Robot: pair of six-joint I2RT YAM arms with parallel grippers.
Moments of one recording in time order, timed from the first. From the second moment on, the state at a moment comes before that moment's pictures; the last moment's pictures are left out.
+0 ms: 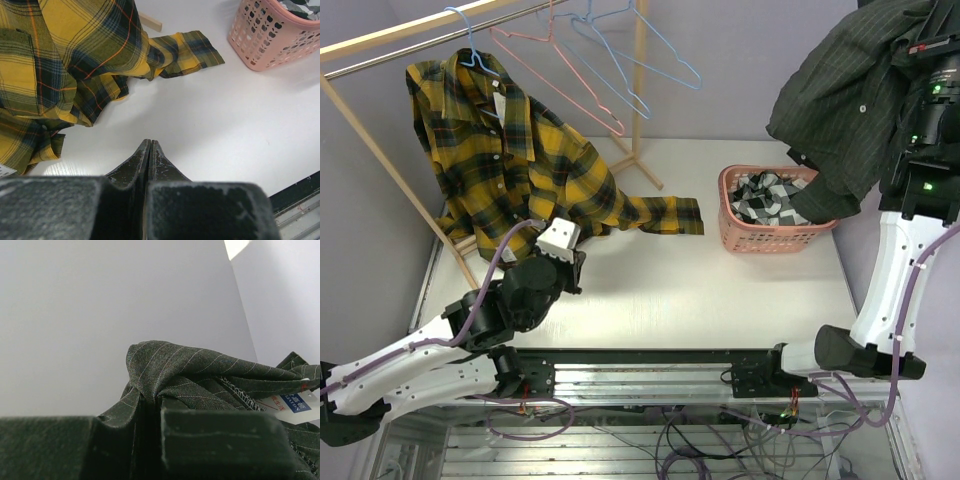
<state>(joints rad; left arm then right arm) -1.09 0.68 0.81 -0.44 -0.64 -0.30 -0.22 1.39 2.02 0.08 0.01 0.40</state>
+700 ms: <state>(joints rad) -1.09 0.61 0.79 -0.45 -0.60 -0.36 -0.22 1.18 1.61 0.05 -0.12 0.49</state>
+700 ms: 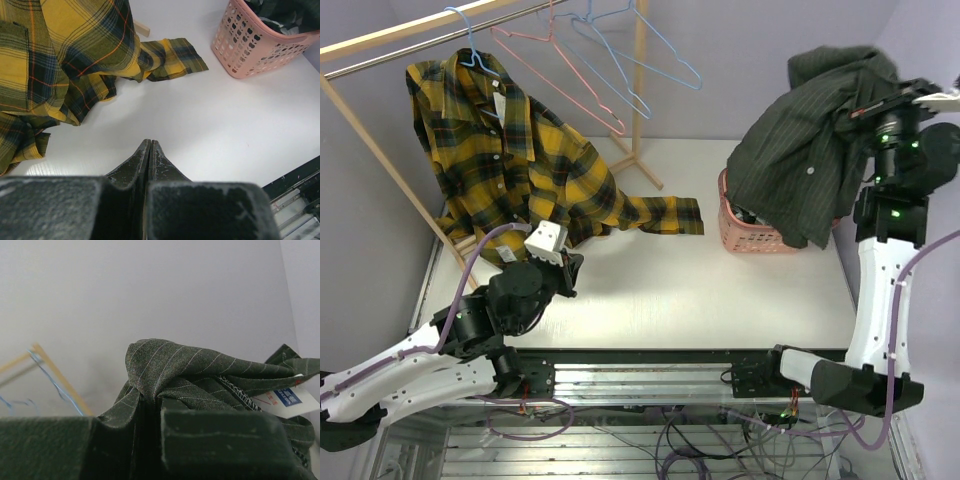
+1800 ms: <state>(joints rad) -1.09 0.57 0.91 -0.52 -0.68 -0.16 -0.14 1.54 1.24 -0.37 -0.12 0.33</state>
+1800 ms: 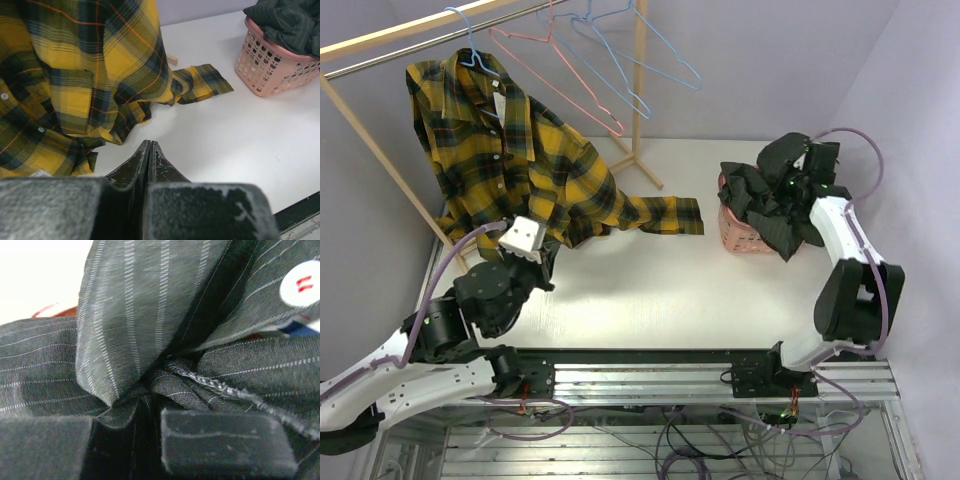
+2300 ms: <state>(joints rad) -1.09 0.33 0.82 -0.55 -0.76 -0.15 -0.05 1.77 1.26 -0.35 0.00 0.31</state>
